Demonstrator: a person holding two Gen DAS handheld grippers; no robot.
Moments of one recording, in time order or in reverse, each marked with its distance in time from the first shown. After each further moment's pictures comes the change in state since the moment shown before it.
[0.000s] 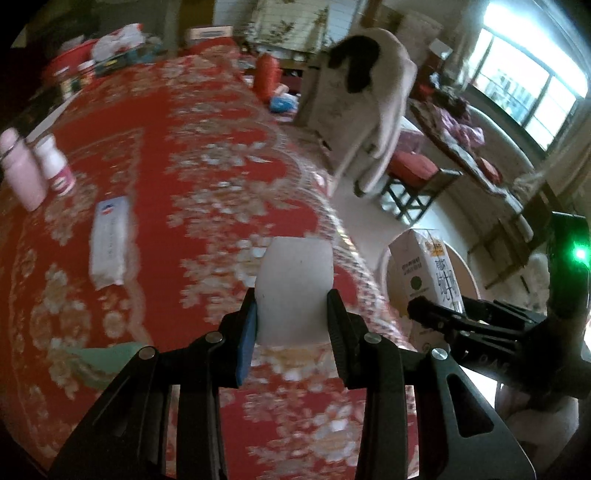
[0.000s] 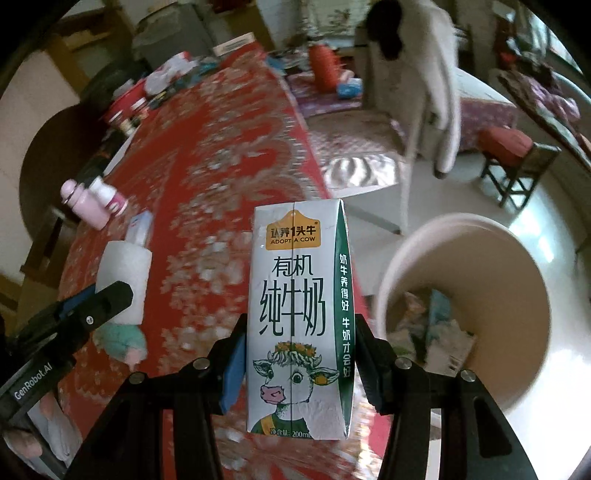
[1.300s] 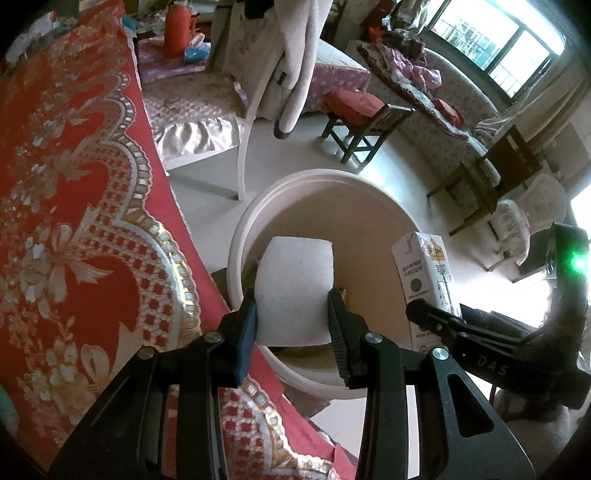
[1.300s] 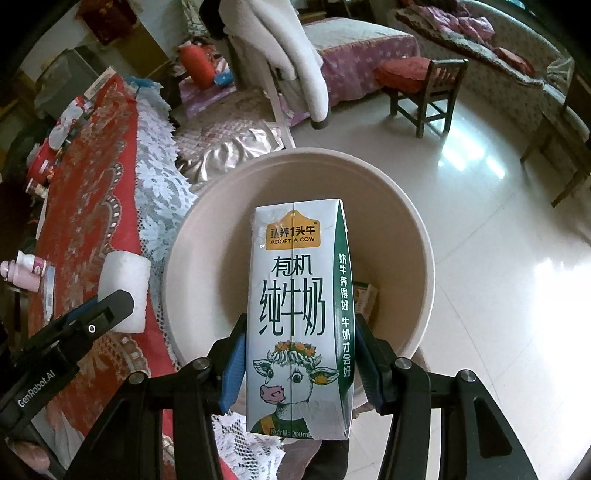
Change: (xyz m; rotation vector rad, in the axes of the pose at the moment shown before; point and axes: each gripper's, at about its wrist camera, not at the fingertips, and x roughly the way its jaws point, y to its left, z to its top) left arm 0.127 -0.155 -0.001 0.100 0.206 -0.160; right arm -0.001 -0.189 -0.031 0.290 0.081 -0.129
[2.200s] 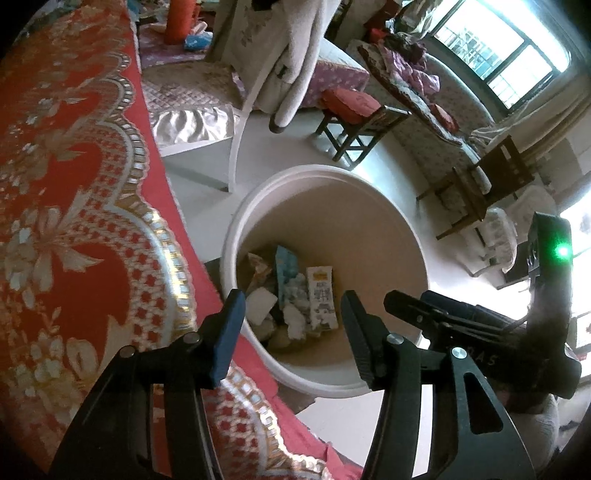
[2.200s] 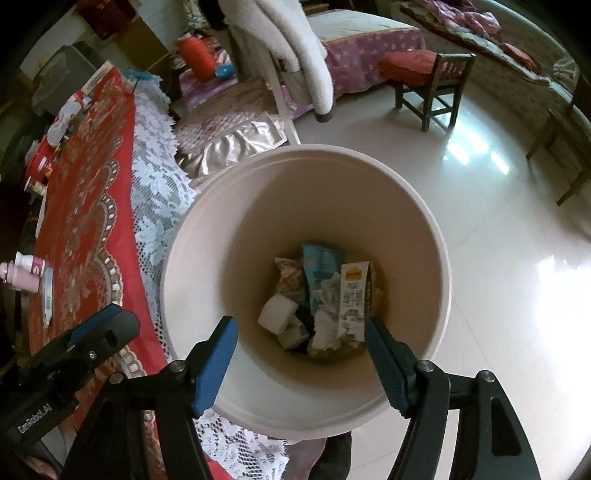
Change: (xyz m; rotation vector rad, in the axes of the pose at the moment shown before) left arm -0.002 0.014 0.001 -0.051 0.013 -0.062; right arm 0.010 0.010 0.011 -0.018 0.028 0.015
